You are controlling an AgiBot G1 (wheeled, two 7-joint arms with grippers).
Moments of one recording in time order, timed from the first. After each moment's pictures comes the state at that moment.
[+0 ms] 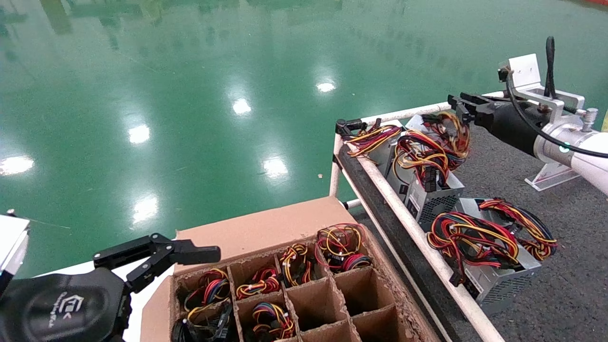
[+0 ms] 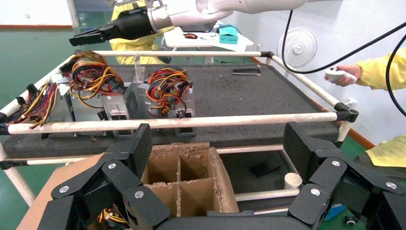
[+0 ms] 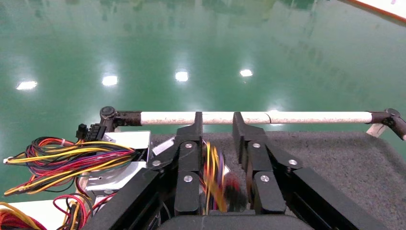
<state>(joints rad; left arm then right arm) -1.10 0.57 0.38 -1.26 0.66 1.45 -0.13 1.83 -1.09 -0.34 -0.02 -1.19 -0.66 -0.22</state>
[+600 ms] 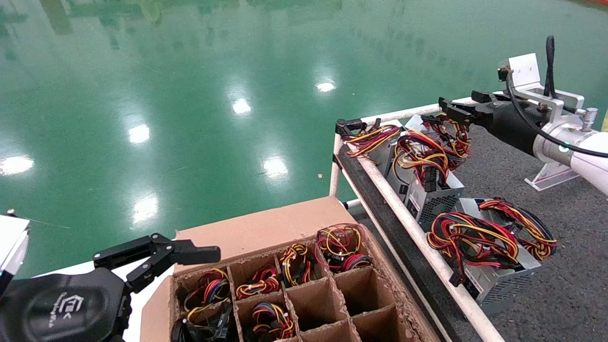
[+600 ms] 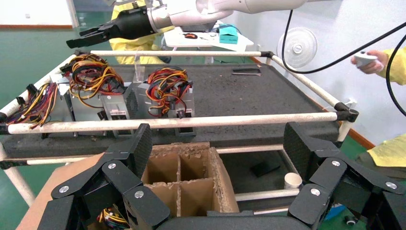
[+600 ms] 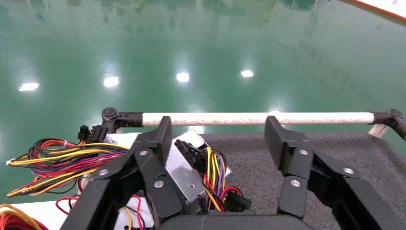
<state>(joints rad) -1.10 0.57 0.38 -1.26 0.66 1.45 -0.13 1.82 -1.08 -0.34 0.01 -1.18 -0.68 -0.21</state>
